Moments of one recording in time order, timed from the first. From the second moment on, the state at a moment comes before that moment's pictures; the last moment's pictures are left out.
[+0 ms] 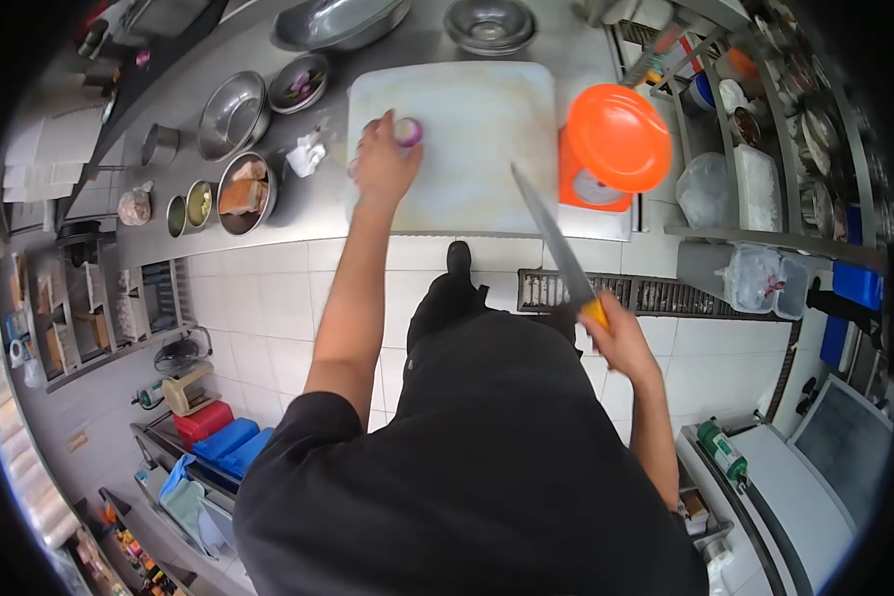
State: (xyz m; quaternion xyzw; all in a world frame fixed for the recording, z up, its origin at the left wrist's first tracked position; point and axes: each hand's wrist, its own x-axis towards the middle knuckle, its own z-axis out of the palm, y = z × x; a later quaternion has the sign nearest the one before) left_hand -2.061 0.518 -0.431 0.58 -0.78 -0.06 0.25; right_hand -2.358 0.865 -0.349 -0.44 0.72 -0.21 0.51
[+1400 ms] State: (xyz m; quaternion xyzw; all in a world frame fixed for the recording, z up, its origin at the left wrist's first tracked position) left_hand -2.044 0.518 -0.440 0.46 -0.81 -0.30 0.22; right_hand -2.204 0.643 -0.394 -0.62 0.75 -0.02 0.24
